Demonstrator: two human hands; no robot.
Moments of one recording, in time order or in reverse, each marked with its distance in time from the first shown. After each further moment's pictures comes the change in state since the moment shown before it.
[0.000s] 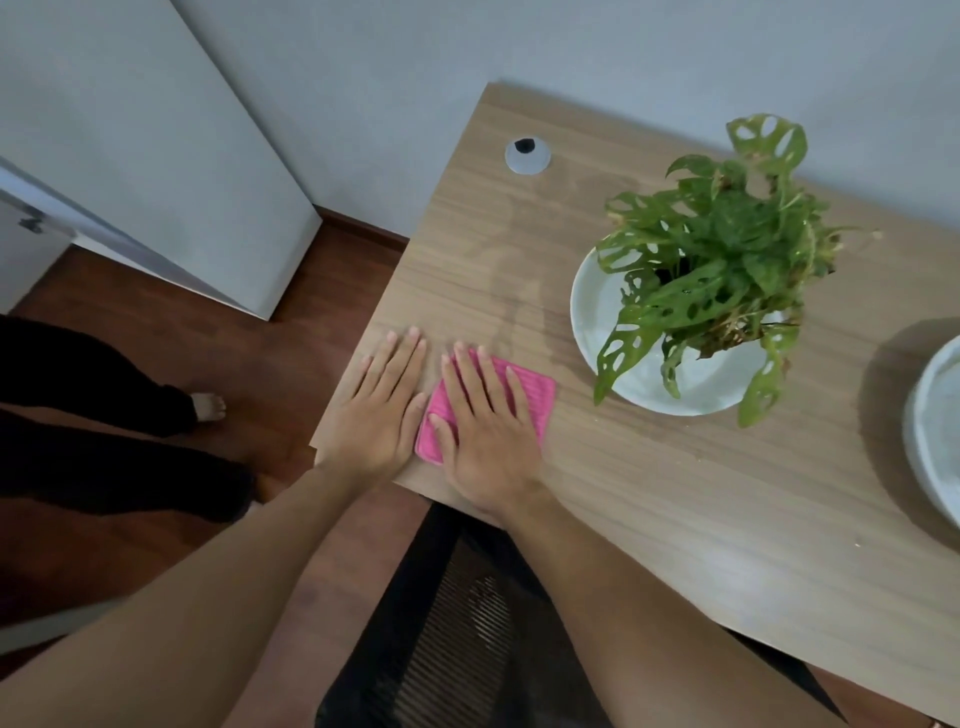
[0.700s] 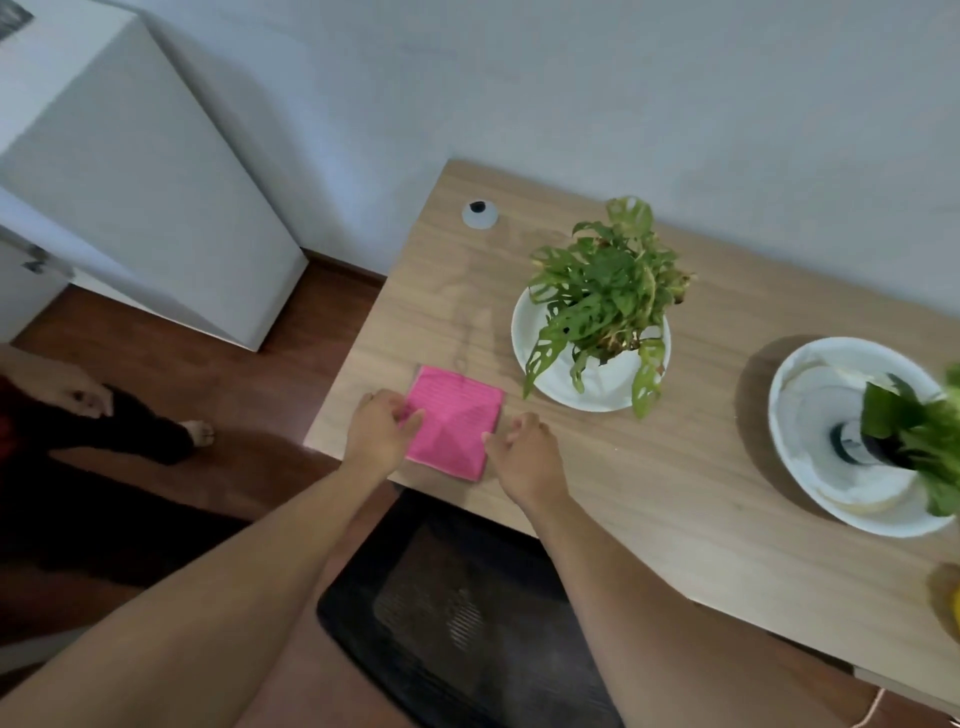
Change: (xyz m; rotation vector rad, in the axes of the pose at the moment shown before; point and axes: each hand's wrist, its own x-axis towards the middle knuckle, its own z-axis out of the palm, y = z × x) left_hand 0.000 0.075 -0.060 -0.595 -0.113 -0.544; right_hand -0.061 0.048 -0.108 0.555 -0.250 0.634
